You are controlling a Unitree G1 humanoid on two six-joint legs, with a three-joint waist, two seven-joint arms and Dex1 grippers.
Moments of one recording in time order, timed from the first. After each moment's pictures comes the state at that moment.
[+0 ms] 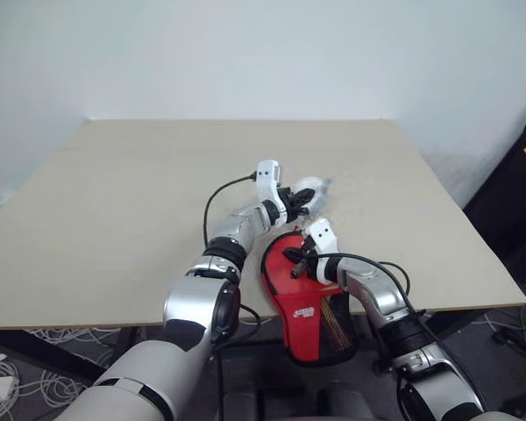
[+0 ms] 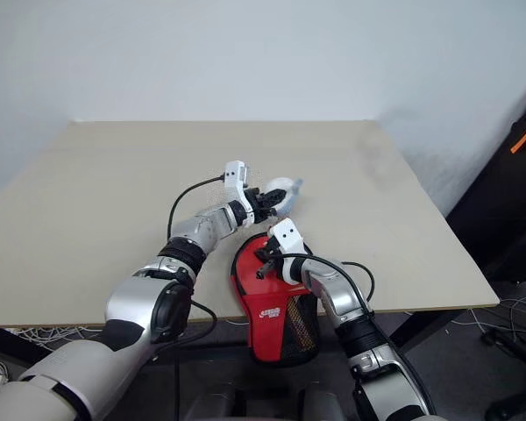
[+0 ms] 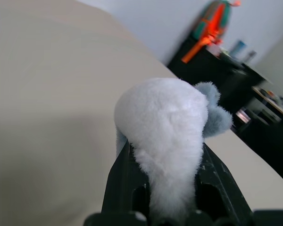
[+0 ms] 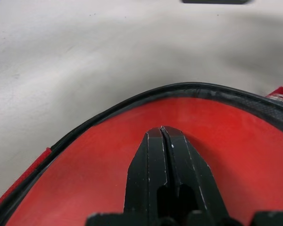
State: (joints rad) left arm -1.07 0.00 0.15 1.14 -0.33 0.29 -0.66; right arm -0.45 -0.12 0.26 0.24 0.14 0.50 0.60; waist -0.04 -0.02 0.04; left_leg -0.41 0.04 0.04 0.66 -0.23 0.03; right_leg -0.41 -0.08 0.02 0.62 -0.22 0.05
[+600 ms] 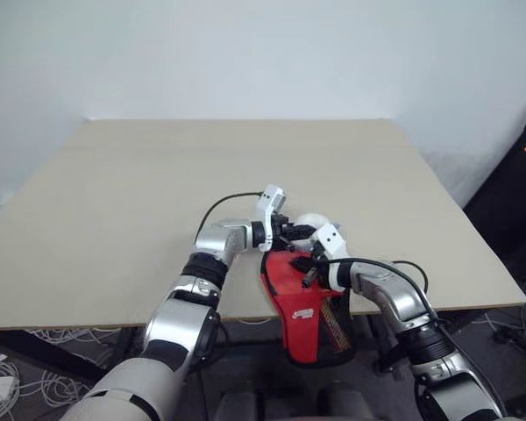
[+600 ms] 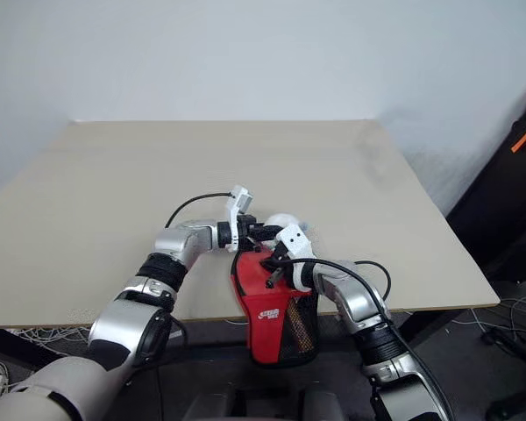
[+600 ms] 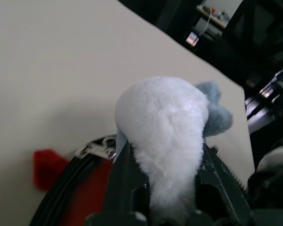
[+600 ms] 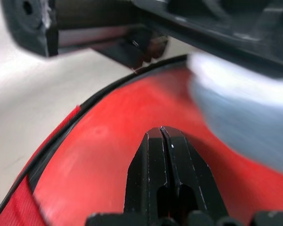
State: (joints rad) left arm -0.88 0.15 -0.06 0.85 -0.25 0.52 -1.01; right arm -0.40 -0.25 0.27 0.00 0.19 0.73 0.70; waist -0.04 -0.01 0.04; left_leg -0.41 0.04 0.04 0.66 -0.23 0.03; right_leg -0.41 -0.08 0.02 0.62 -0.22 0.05
